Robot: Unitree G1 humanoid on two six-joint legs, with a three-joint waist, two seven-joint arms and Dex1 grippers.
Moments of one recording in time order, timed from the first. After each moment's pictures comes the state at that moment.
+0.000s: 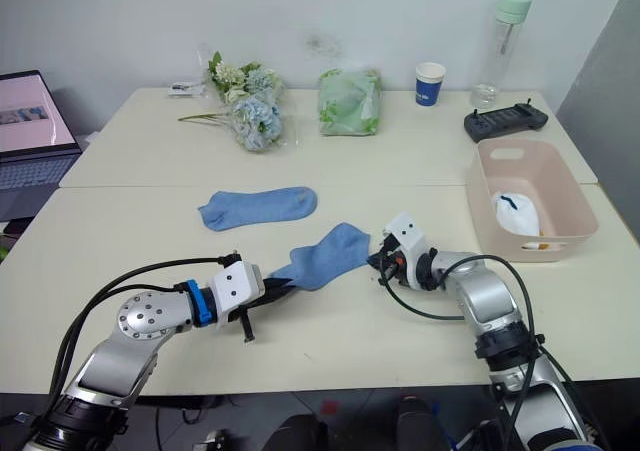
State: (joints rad) left arm -0.12 0.68 -0.11 -0.16 -0.08 0.06 -0.88; right arm -0.51 -0.37 0.21 0.04 0.22 0.71 0.74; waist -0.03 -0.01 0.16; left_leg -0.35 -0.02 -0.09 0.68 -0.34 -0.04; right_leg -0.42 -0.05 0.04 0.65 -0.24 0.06
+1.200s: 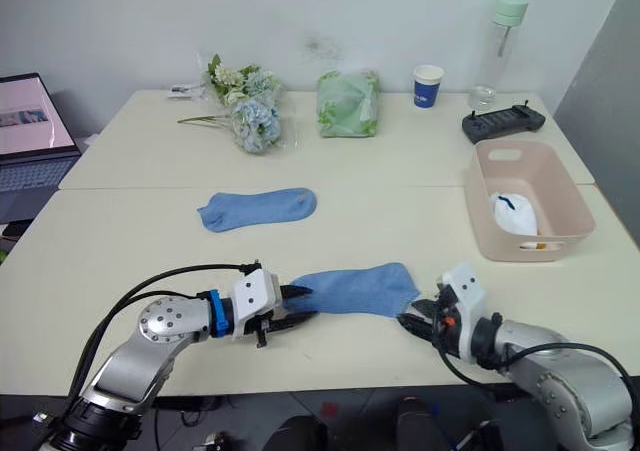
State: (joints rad) left arm -0.09 0.66 -0.15 -0.23 -0.13 0.18 -0.93; right arm 0.03 -0.61 -0.10 -0.70 0.60 1.08 0.61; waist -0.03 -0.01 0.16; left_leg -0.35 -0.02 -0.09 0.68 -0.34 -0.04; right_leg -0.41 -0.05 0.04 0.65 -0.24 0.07
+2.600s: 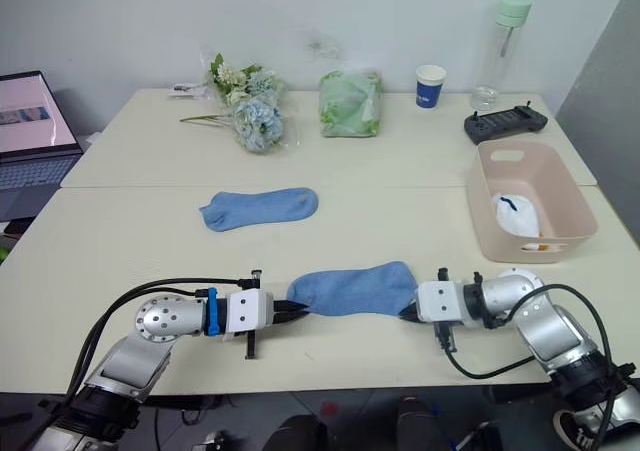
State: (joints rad) left arm -0.18 0.67 -0.20 0.05 -0.02 -0.24 -1.07; right arm -0.33 -0.77 0.33 -0.04 0.02 -0.07 1.21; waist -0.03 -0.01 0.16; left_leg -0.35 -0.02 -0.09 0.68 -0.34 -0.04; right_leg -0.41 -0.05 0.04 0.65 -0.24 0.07
